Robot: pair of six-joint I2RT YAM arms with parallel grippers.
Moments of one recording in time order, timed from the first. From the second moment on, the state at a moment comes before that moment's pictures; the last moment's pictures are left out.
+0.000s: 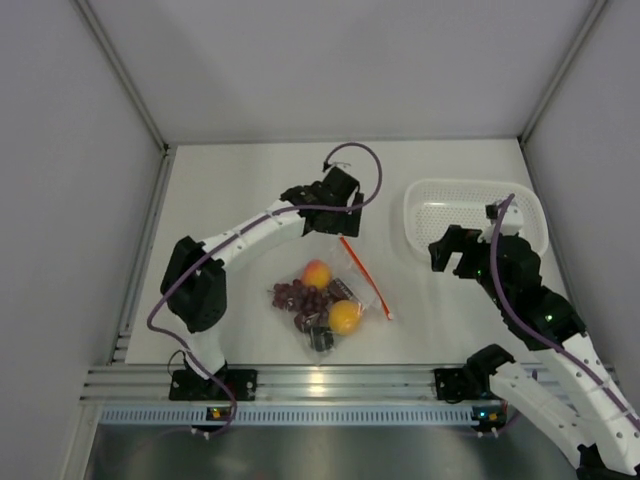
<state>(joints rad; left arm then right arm) -0.73 1.78 1.53 -0.66 -0.30 -0.50 0.48 0.59 0.81 -0.63 0.27 0.39</state>
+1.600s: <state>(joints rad) -0.94 2.21 1.87 -1.00 -0.54 -0.48 0.48 0.60 0.78 -0.61 0.17 0.38</state>
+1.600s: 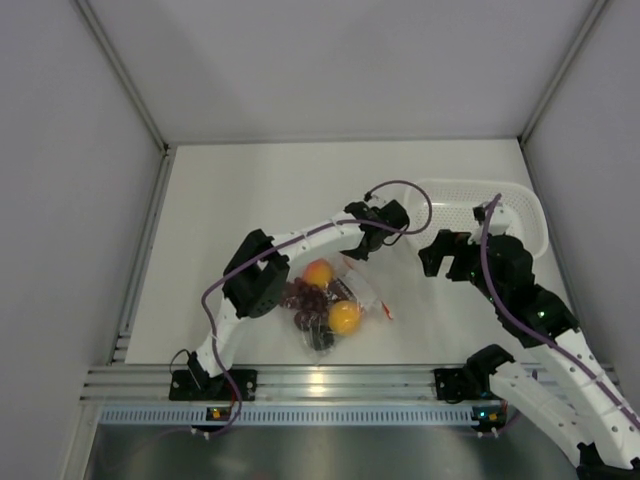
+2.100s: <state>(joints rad) -0.91 1.81 1.76 -1.00 -0.78 -0.77 0.48 0.63 0.66 -0.40 -0.03 0.44</state>
